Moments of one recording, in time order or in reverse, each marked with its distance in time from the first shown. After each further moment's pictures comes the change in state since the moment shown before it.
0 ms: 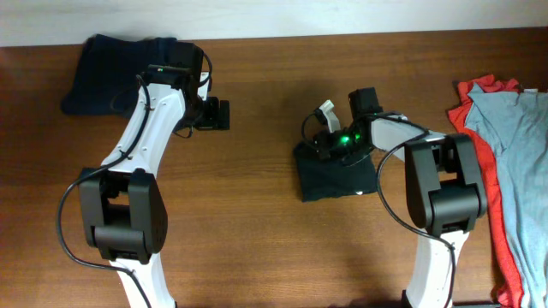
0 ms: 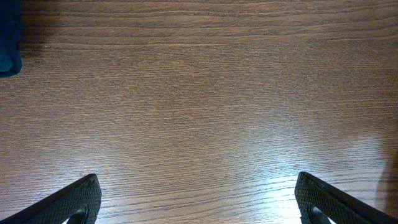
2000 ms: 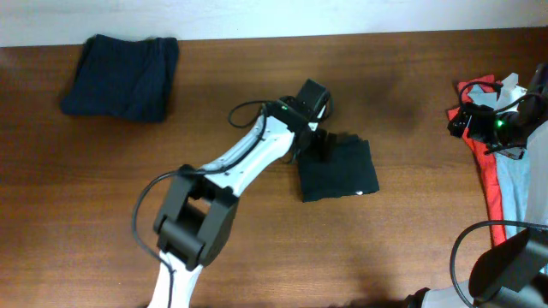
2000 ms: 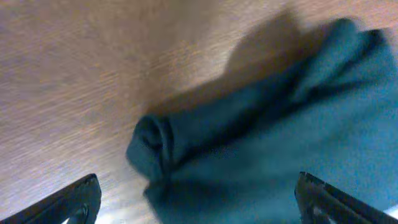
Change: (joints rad) left arm -0.495 0.136 0.000 0.248 0.056 -0.179; right arm -0.605 -0.496 0.195 -0.593 0.710 -0.014
